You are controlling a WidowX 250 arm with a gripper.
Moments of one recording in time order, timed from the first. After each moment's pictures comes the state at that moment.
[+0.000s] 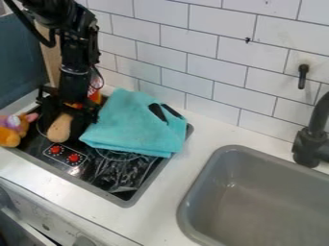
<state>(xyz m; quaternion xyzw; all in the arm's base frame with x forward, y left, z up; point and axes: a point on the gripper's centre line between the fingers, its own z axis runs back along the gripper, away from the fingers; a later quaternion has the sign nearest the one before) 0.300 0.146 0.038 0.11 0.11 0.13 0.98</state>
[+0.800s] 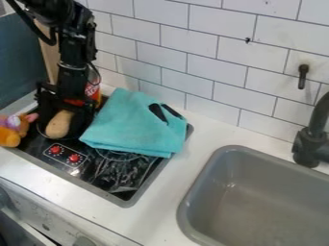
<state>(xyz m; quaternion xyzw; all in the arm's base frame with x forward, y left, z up) 0.304 0.157 0.035 0.10 0.14 0.13 0.98</state>
